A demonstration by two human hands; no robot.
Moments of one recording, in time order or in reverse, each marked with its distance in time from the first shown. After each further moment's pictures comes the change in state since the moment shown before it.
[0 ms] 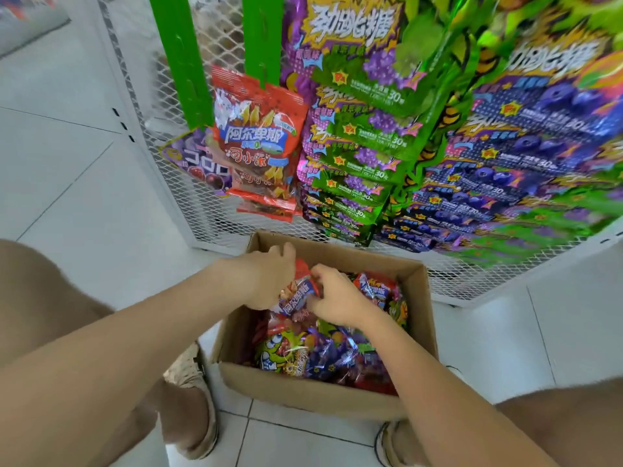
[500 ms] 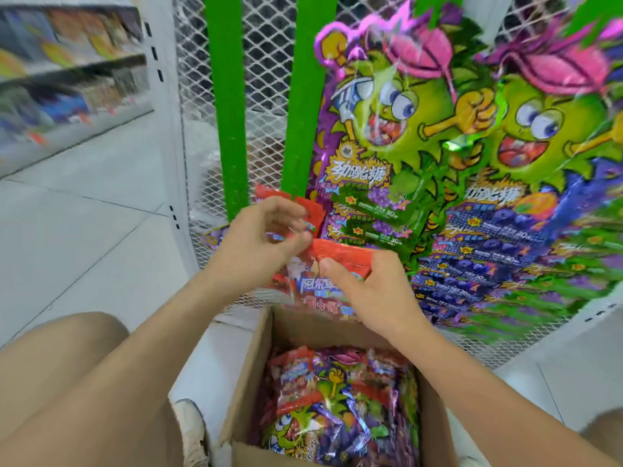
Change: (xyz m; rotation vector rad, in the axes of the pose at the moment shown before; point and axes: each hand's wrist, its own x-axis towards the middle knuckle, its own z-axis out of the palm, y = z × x) left_hand -0.085 -0.043 -0.117 -1.157 1.004 0.197; right_hand -0.059 -0.149 -0.119 0.250 0.609 -0.341
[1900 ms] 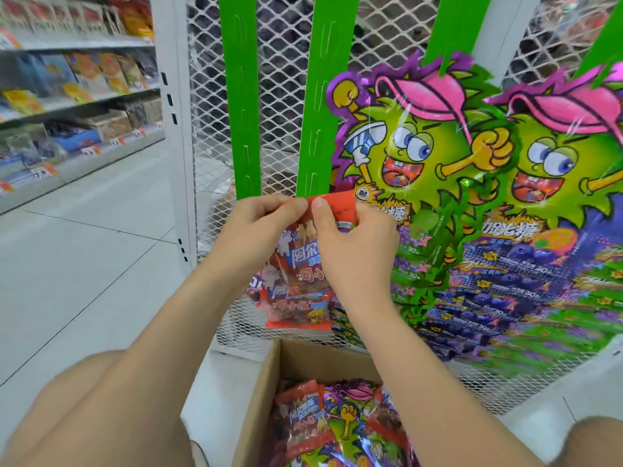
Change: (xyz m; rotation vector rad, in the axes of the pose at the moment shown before) left_hand 0.037 0.040 -0.023 -0.251 0.066 -0.084; right_hand 0.072 -0.078 0.040 -0.019 0.534 -0.090
